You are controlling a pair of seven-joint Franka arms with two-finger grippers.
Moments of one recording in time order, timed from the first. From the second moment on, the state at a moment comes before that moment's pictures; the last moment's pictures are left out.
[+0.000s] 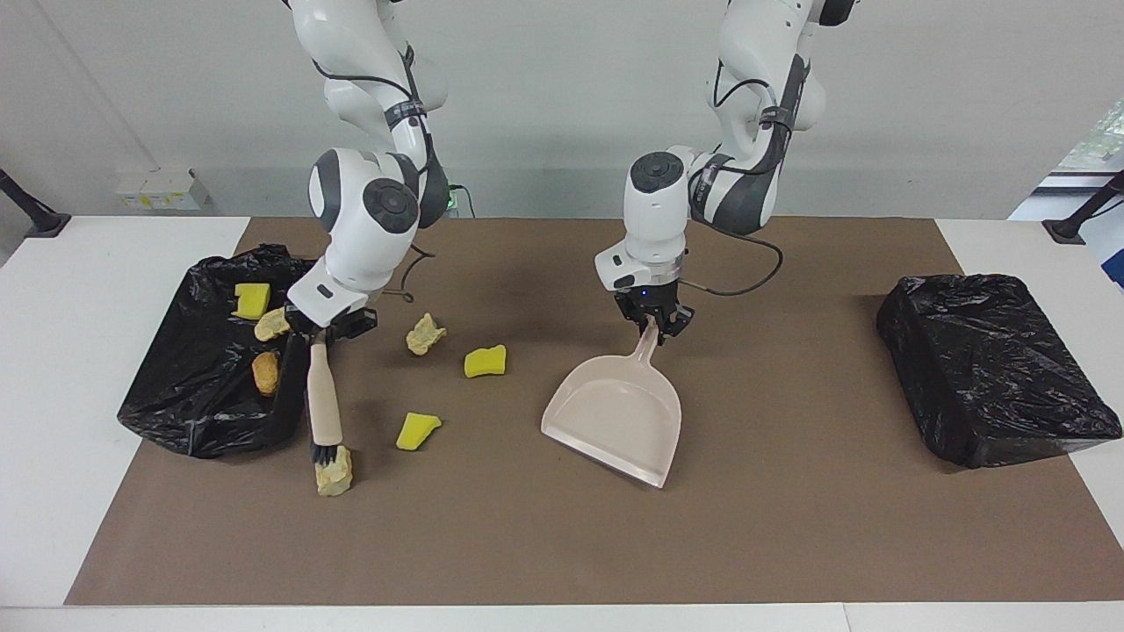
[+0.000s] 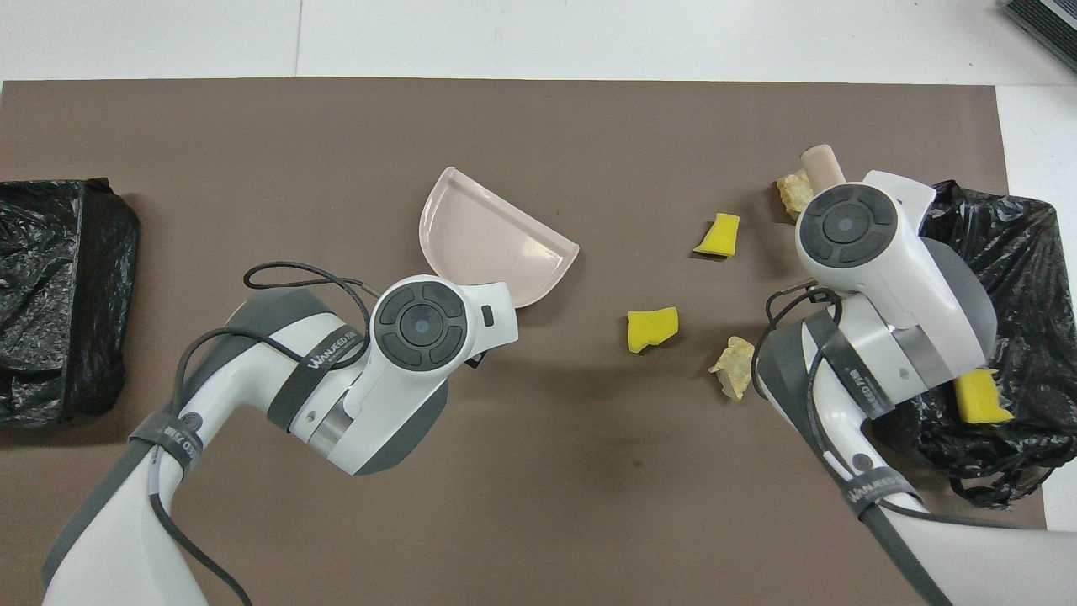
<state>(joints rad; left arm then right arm) -0.50 0.18 -0.10 -1.97 0.21 2.15 0.00 0.22 0.23 -0.07 -1.88 -0.67 1.97 0.19</state>
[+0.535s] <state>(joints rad) -0.49 0.09 -0.10 -2.06 0.21 2.07 0.47 0.21 0.39 -0.06 -1.82 -0.69 2.00 0.23</state>
